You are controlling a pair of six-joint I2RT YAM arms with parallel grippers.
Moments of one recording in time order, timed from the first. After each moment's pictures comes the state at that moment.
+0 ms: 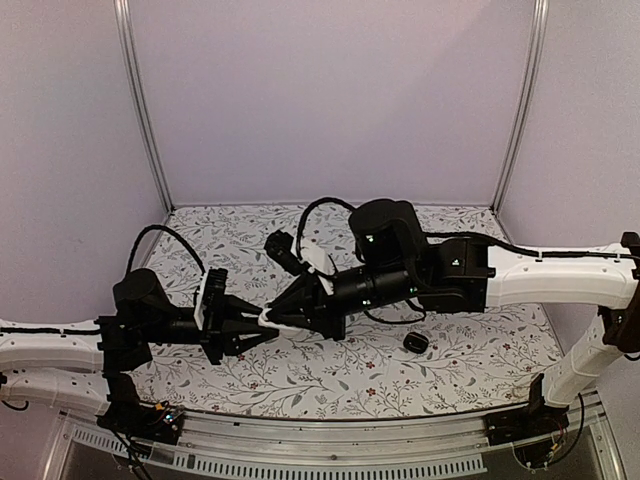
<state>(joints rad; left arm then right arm) -0.98 0.89 0.35 0.58 0.52 -0.04 1.24 1.57 1.32 -0.14 -0.30 0.01</state>
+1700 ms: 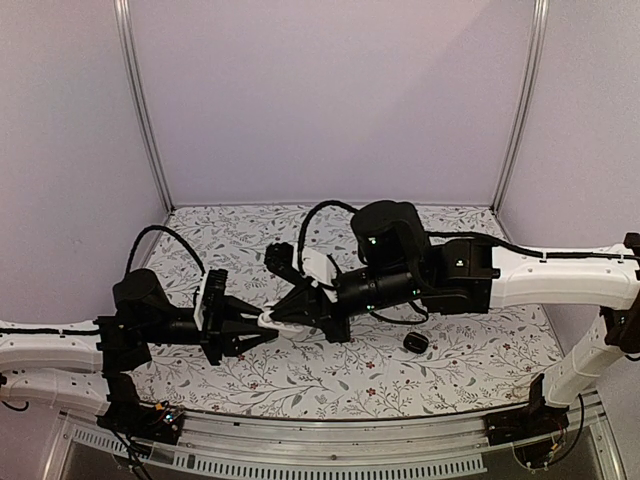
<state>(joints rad) -0.98 0.88 0.35 0.56 0.52 -0.04 1.24 1.56 1.32 -0.17 -0.27 -0.18</state>
